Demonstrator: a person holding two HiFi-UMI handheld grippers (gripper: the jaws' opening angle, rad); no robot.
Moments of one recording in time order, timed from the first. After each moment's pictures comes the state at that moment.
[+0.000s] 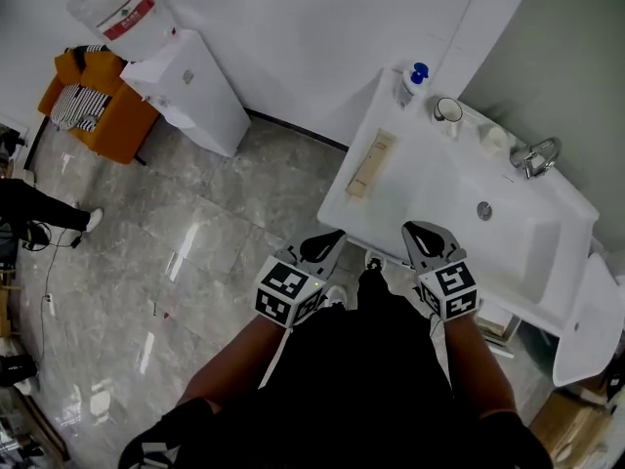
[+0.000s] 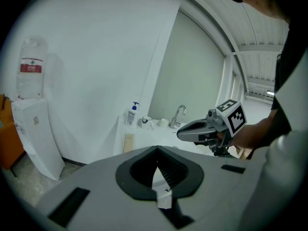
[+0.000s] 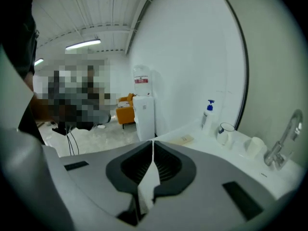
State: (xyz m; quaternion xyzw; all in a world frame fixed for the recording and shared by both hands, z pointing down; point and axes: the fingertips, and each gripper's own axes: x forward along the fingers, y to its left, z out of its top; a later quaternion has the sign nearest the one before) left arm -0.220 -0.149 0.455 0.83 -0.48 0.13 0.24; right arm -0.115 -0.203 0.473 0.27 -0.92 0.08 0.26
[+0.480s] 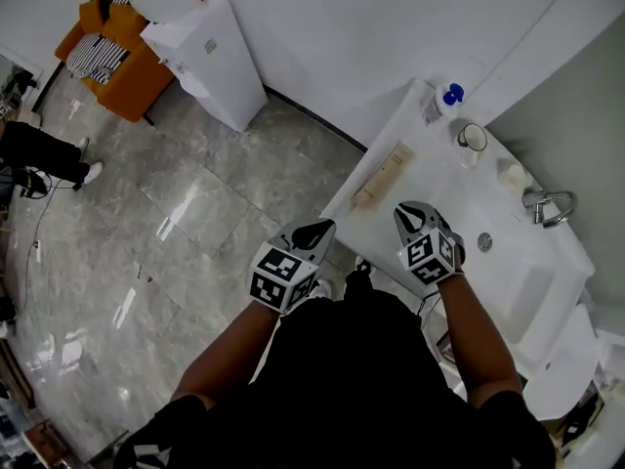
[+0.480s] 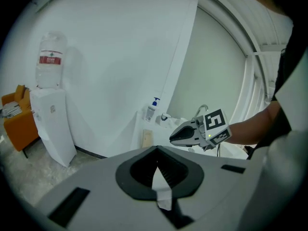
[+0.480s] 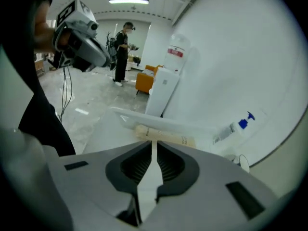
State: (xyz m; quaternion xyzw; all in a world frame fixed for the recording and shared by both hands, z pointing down) left arm -0.261 -0.189 0.496 0.77 -0.55 0.13 0.29; right arm -0.157 -0.287 0.576 0.11 -0.88 -0.12 0.44
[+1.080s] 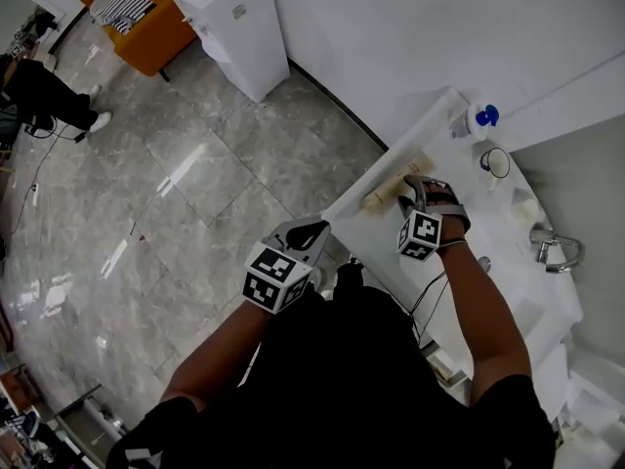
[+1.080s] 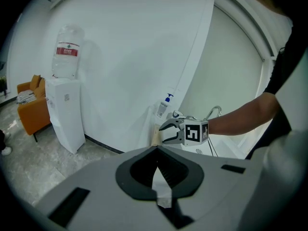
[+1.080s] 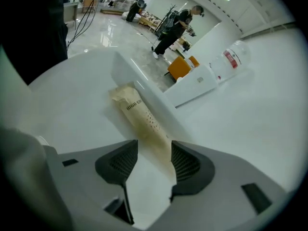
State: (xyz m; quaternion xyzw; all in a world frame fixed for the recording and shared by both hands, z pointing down) left arm -0.281 -0.183 0.520 0.72 -0.60 0.12 0.33; right arm -0.195 -0.352 0.664 -0.05 -0.75 -0.39 0.53
